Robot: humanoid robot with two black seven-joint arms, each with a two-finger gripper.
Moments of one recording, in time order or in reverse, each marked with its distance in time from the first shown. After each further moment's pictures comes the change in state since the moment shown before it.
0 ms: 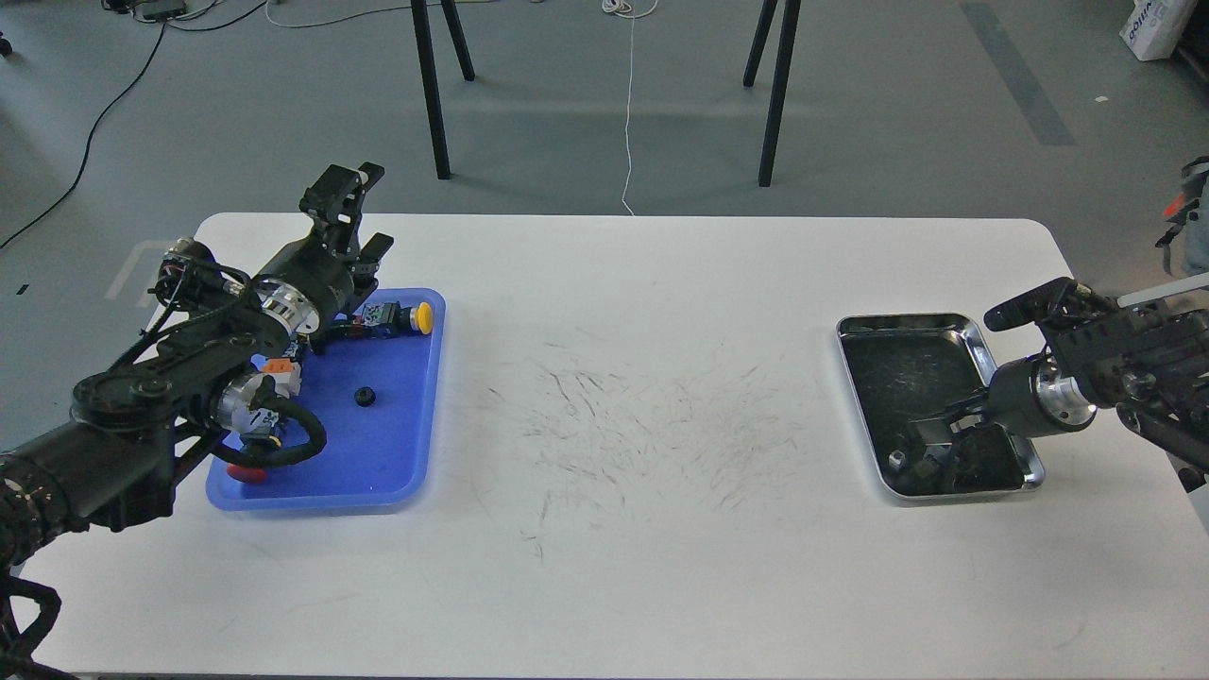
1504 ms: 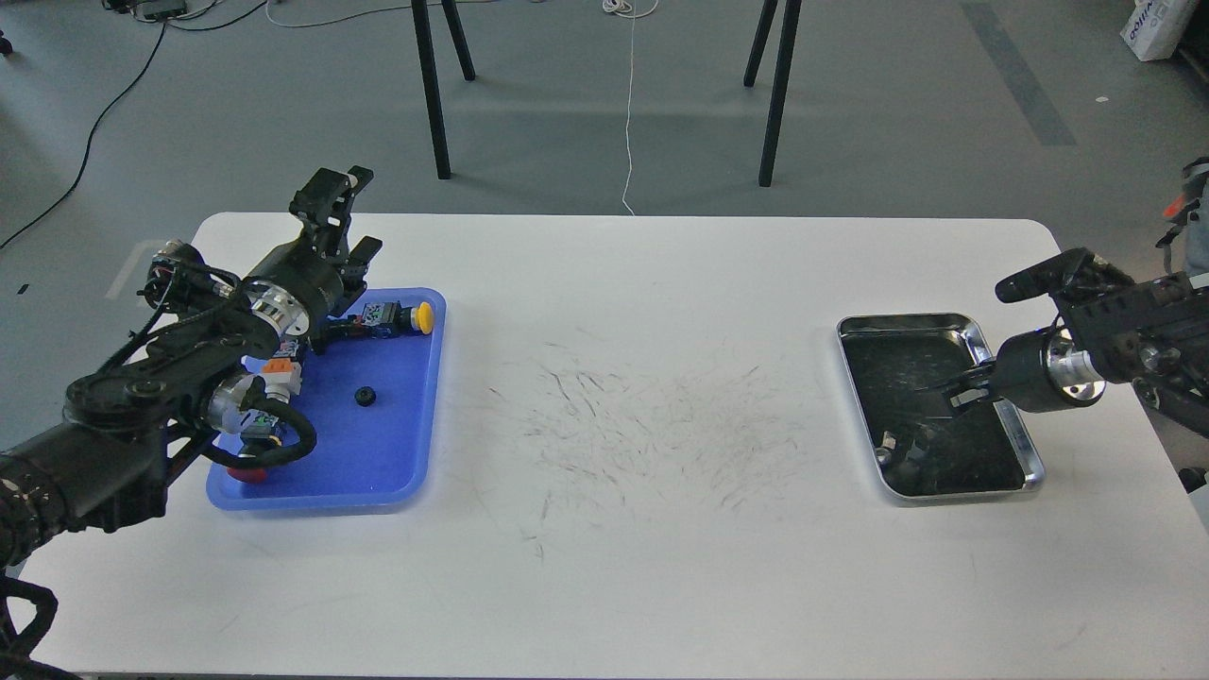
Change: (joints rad) left arm 0.002 -0.001 0.002 0.038 0.001 -0.019 0.000; right arm 0.080 -0.084 0.016 0.102 0.018 0.004 0.000
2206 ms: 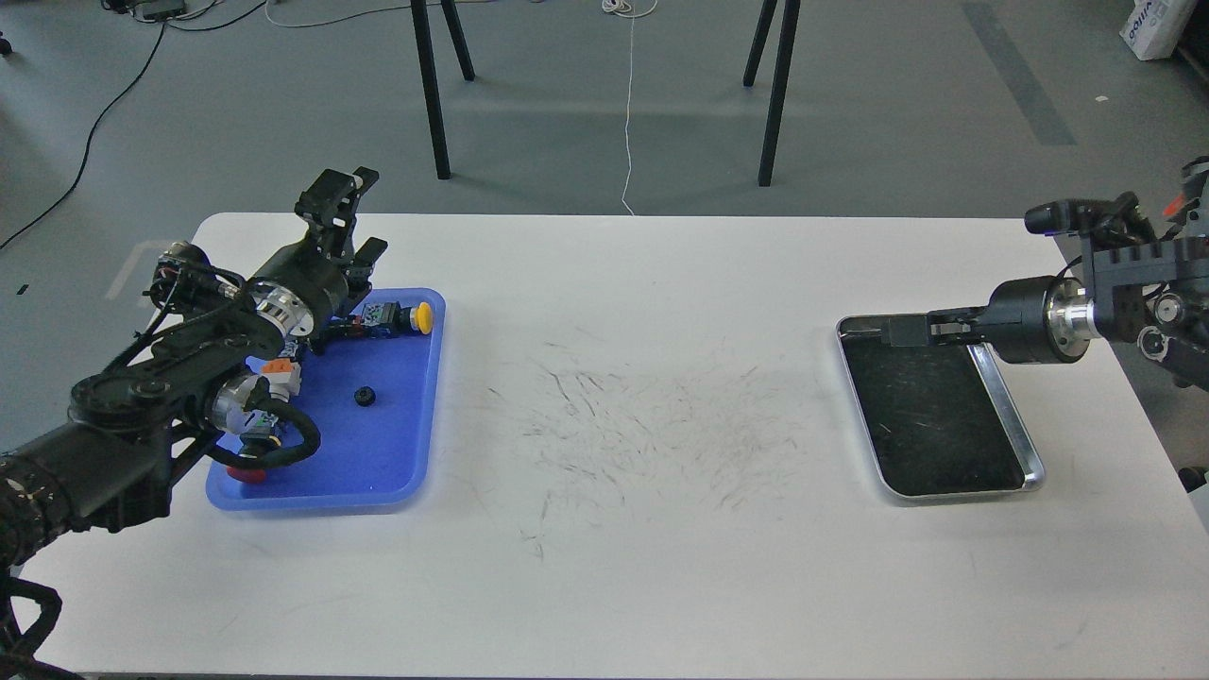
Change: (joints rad) left arm 0.000 -0.001 0.000 0.000 0.000 -0.002 0.000; right arm 0.032 0.006 0.033 0.027 0.338 0.002 0.000
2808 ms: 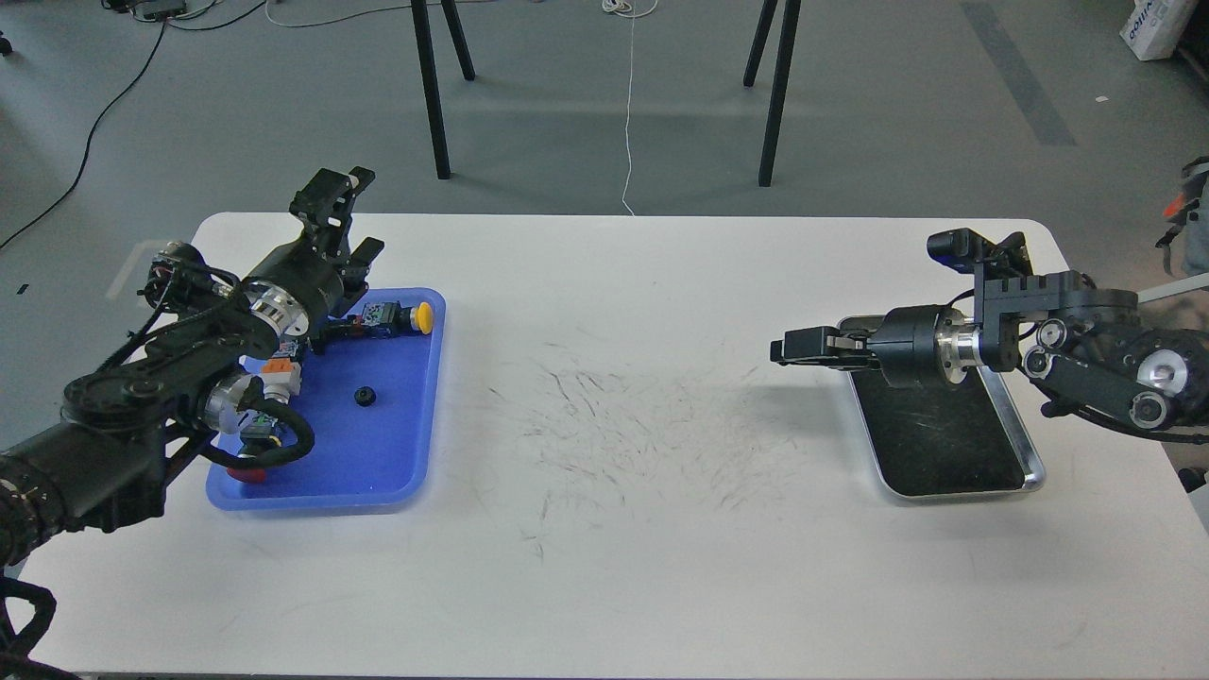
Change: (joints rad) left arm 0.000 0.002 -0.001 0.000 -0.001 -0.020 0.000; right arm -0.061 0.167 0.008 0.003 0.272 -0.001 0.000
